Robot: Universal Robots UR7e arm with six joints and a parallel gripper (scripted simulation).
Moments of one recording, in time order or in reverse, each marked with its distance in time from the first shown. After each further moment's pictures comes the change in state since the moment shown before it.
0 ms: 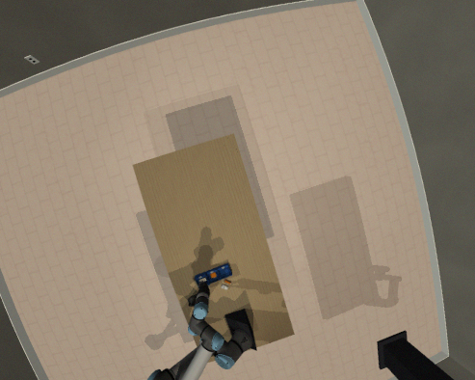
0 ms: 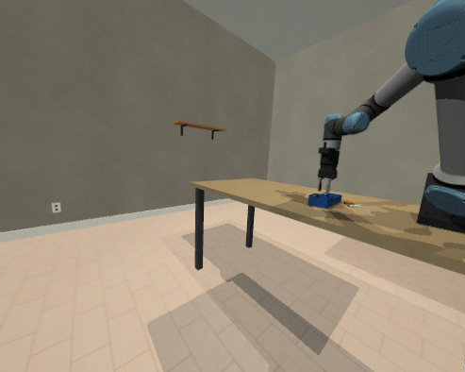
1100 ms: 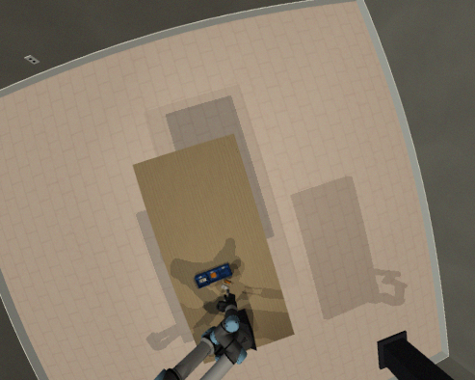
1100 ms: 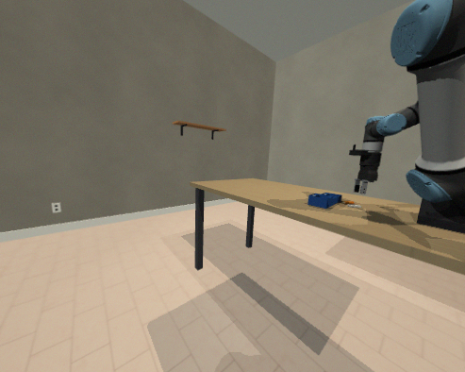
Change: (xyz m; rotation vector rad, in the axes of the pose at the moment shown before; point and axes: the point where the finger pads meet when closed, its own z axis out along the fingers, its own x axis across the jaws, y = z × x) arm -0.121 0.132 0.000 0.006 -0.005 0.773
